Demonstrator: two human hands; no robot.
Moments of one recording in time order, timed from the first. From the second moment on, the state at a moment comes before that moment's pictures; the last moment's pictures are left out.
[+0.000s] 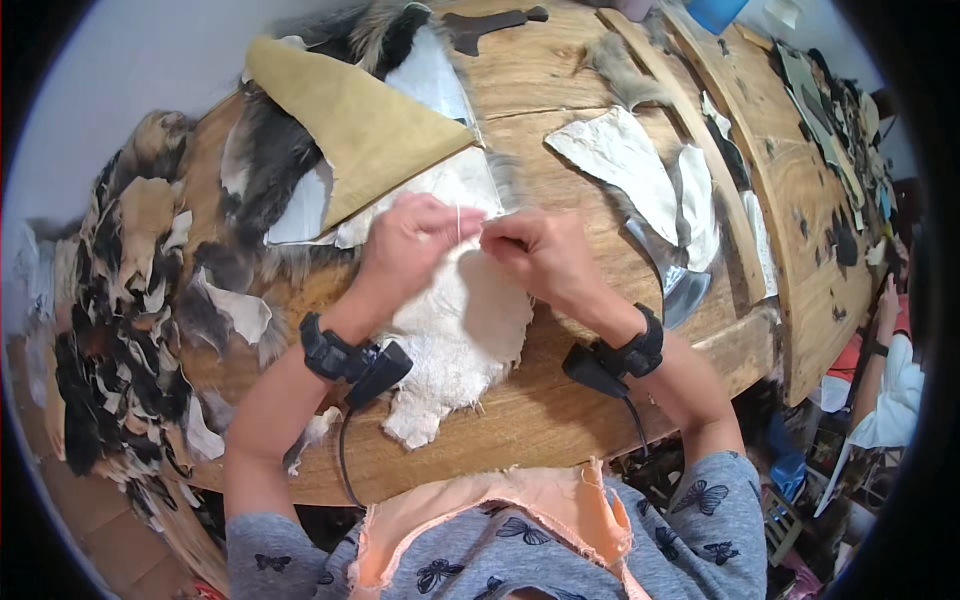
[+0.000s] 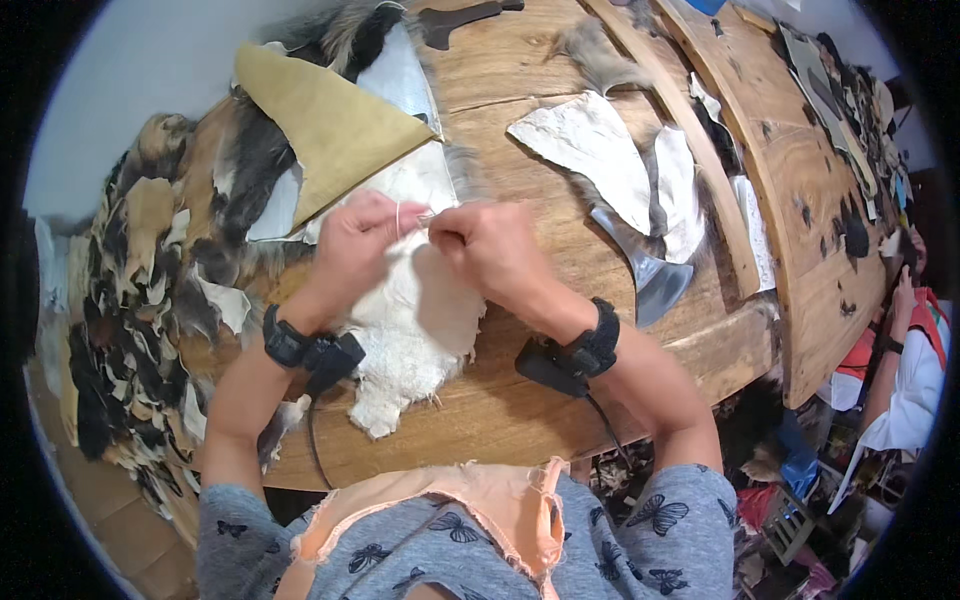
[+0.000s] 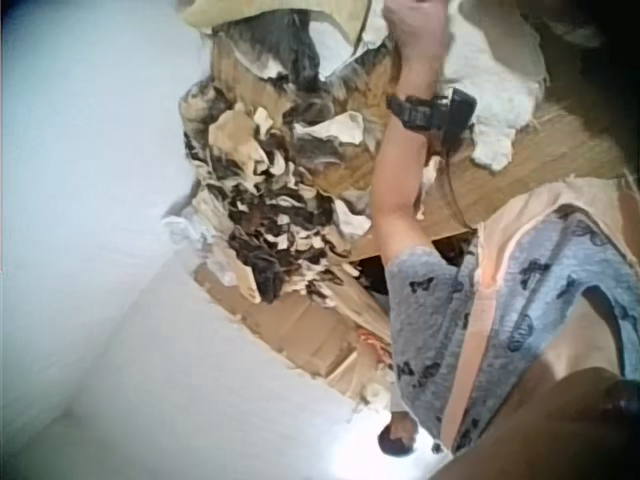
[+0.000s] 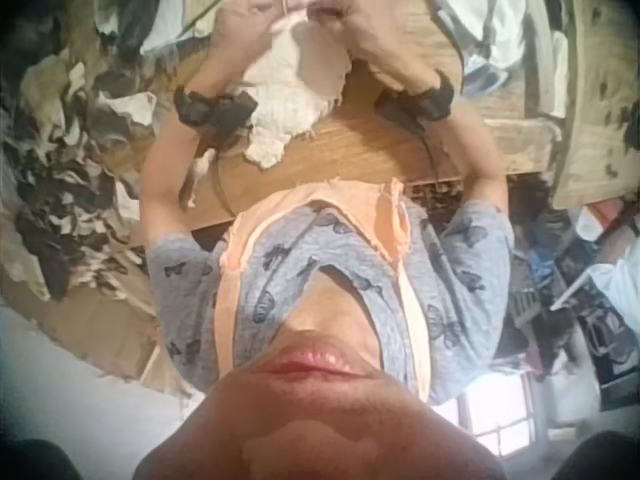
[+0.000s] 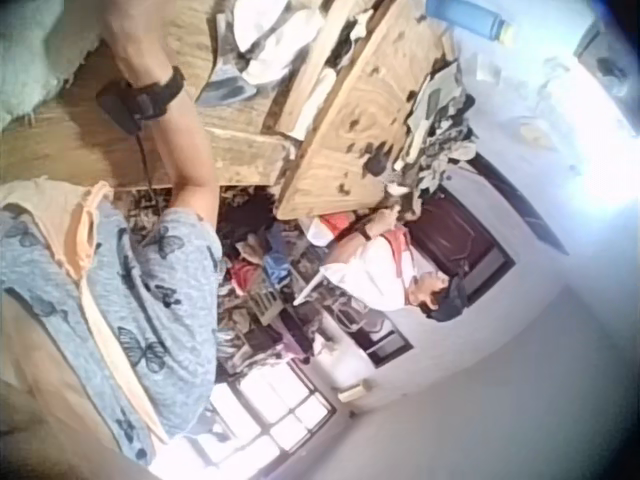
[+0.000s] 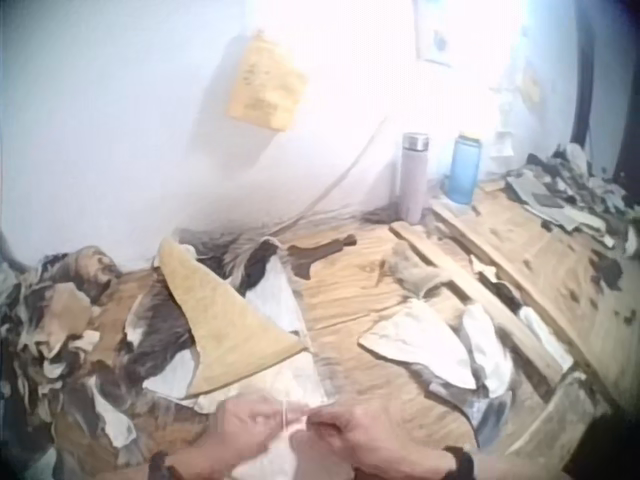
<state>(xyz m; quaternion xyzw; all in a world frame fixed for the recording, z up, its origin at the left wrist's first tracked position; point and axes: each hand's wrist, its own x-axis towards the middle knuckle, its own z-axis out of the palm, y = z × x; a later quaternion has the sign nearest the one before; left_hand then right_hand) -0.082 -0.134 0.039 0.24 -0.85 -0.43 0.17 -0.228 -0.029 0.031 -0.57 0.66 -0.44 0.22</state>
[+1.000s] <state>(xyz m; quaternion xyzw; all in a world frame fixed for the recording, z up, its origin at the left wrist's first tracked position) -0.078 -0.136 0.051 0.31 -0.82 -0.45 0.14 -0.225 -0.030 0.030 -0.52 0.68 -0.41 0.31</state>
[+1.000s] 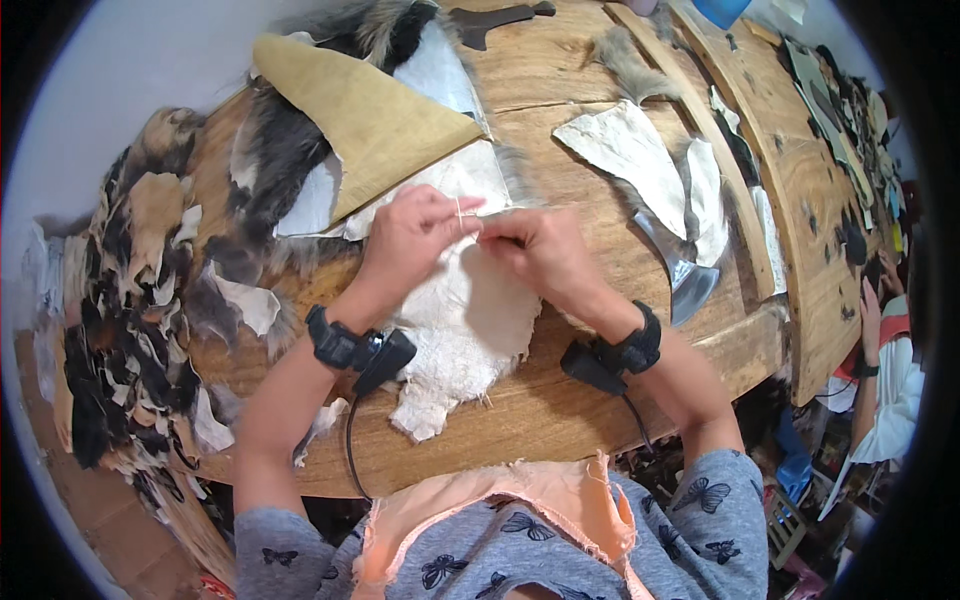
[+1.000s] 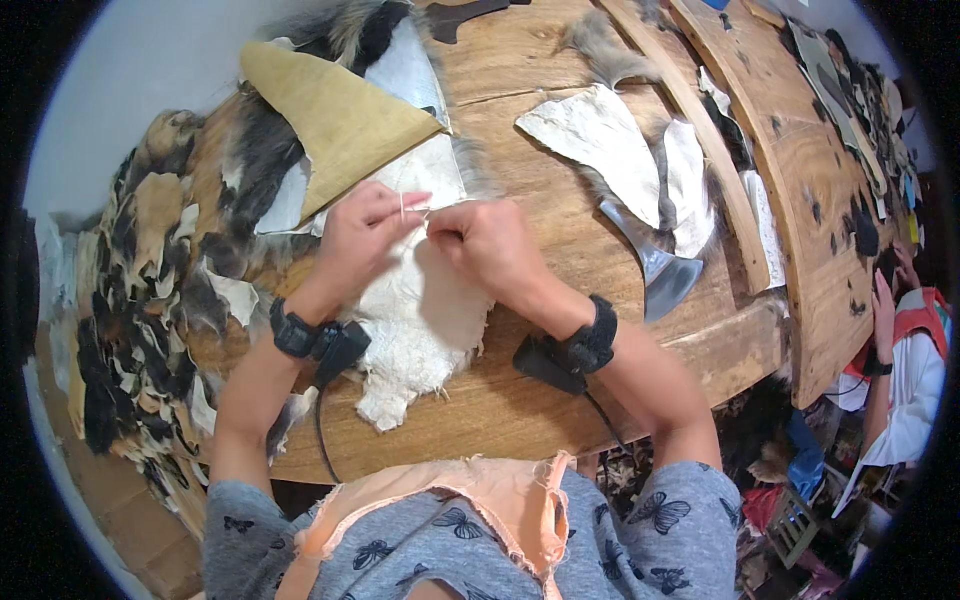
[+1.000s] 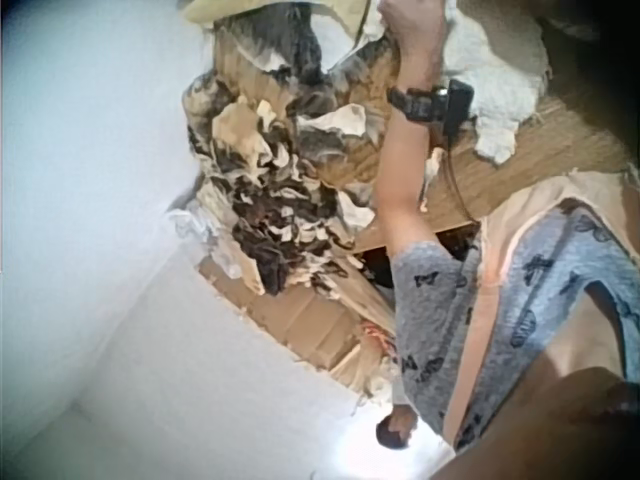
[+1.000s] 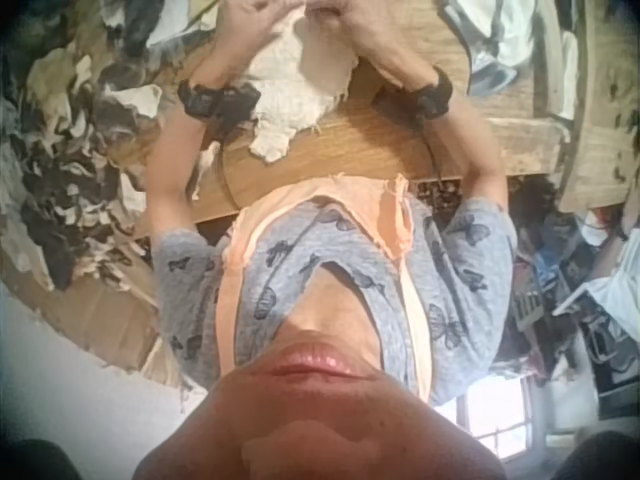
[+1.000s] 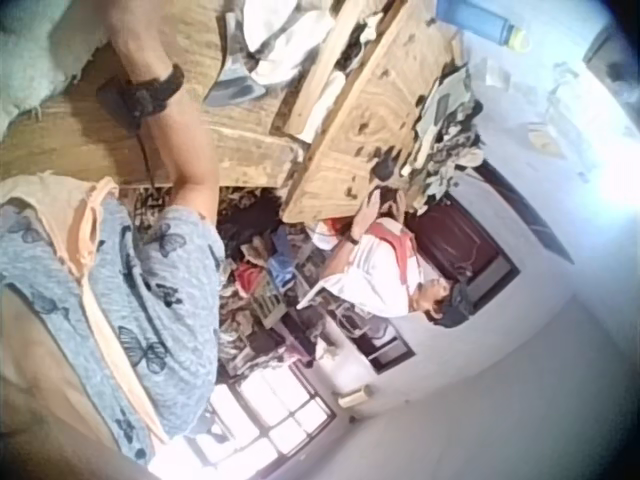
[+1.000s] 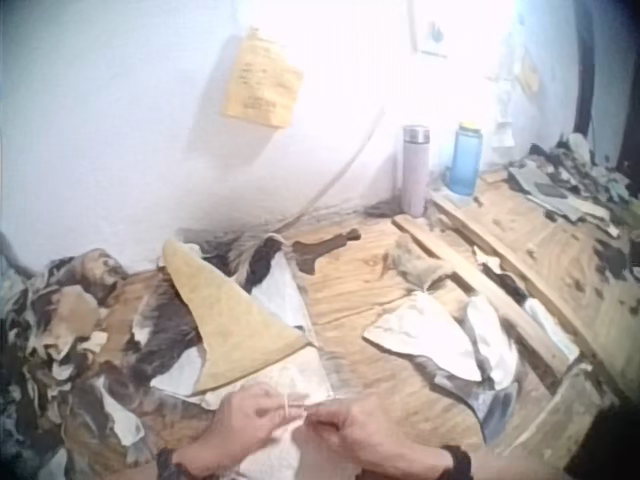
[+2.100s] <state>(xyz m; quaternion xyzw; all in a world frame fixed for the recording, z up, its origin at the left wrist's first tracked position) -0.107 -0.136 0.035 0.21 -0.80 -0.56 0.04 -0.257 0.090 0.121 -0.60 0.70 -0.27 0.27</state>
